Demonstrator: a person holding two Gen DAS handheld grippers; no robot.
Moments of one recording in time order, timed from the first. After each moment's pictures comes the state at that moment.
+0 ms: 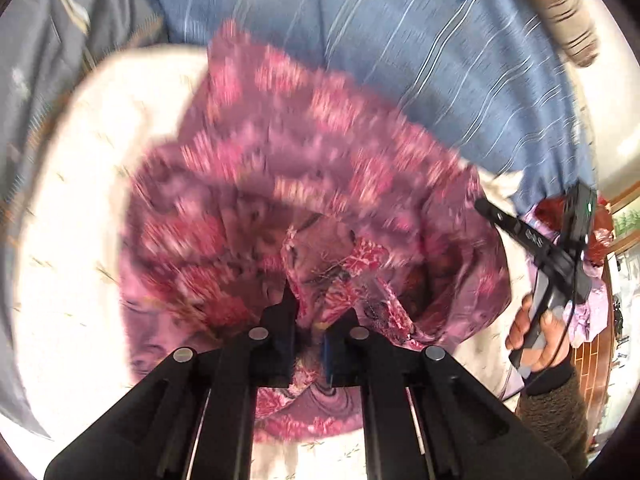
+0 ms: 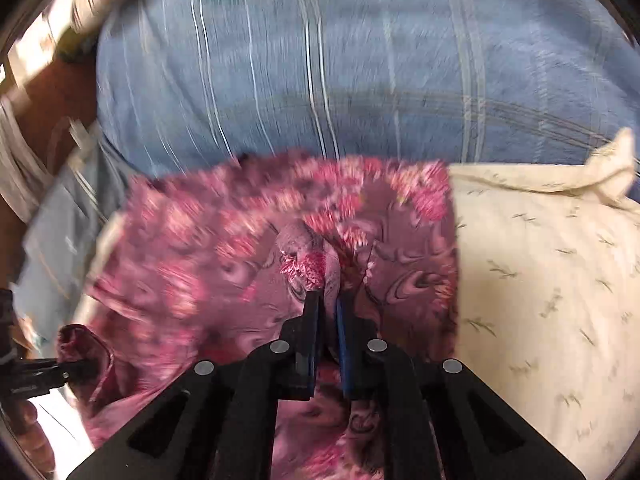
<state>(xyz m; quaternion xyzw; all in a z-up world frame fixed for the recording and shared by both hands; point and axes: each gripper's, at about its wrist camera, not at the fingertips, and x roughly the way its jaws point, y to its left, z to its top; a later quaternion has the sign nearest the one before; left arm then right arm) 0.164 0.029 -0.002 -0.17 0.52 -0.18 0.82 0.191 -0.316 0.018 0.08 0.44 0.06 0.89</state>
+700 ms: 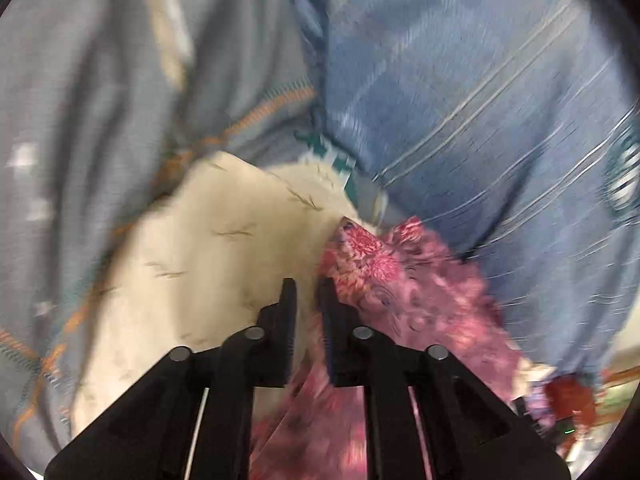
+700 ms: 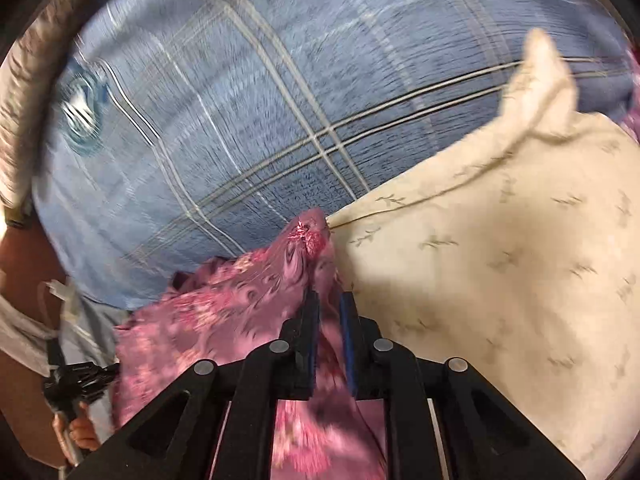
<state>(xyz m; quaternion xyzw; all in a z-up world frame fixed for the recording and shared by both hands) 0.317 0.147 -0.034 -0.32 0.53 -0.02 0.78 0.221 -0.428 0.005 0.28 0.40 -0.04 0.87</state>
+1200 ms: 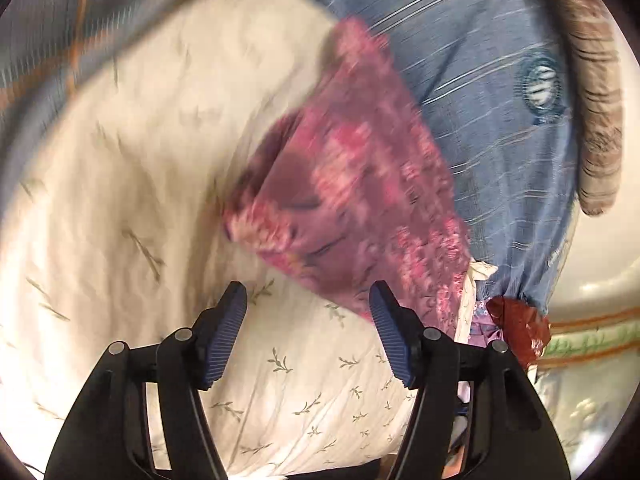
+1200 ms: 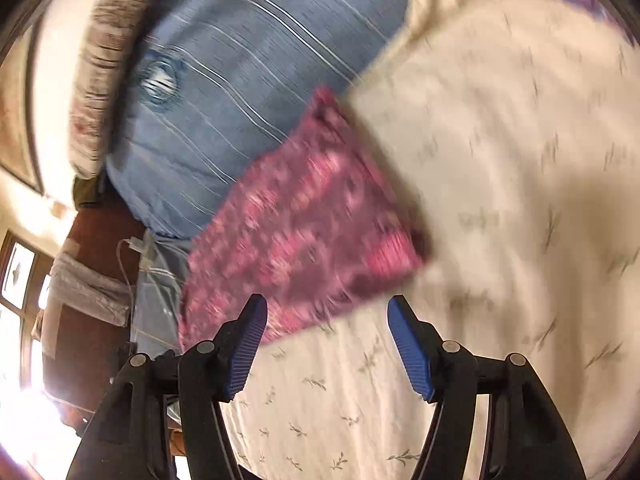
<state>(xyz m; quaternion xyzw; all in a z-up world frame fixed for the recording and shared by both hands) 0.136 0.119 -0.087 -0.41 0.56 -0.13 0.71 0.046 -0.402 -0.022 0.39 0.42 0.05 0.82</state>
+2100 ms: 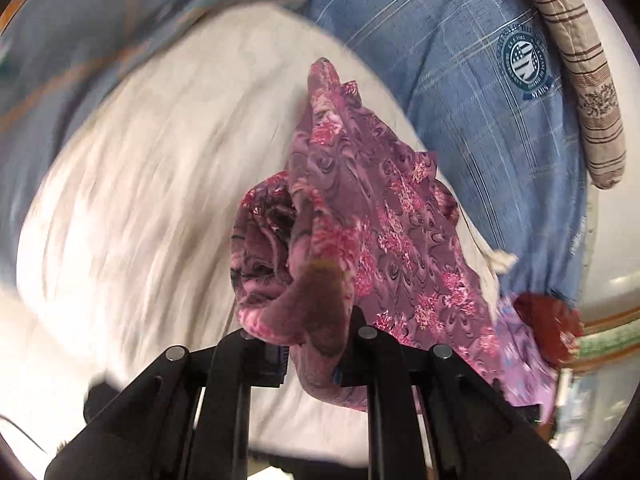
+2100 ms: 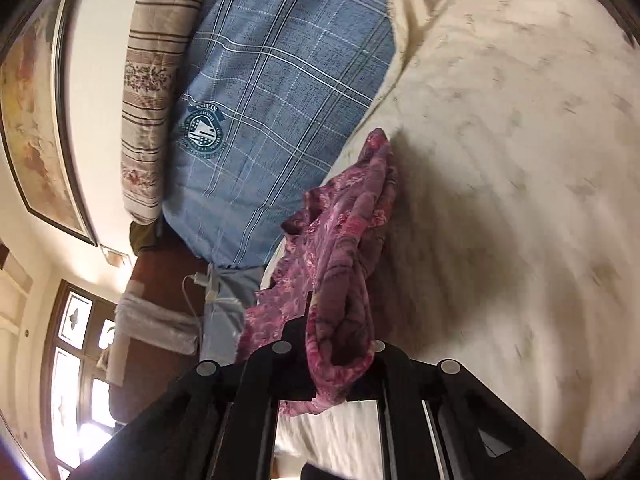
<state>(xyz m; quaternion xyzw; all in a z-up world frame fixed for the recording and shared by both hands) 0.045 0.088 -0.041 -0.37 0.54 -0.08 0.75 -0.031 -0.424 -0.008 0.49 0.33 0.10 0.80</state>
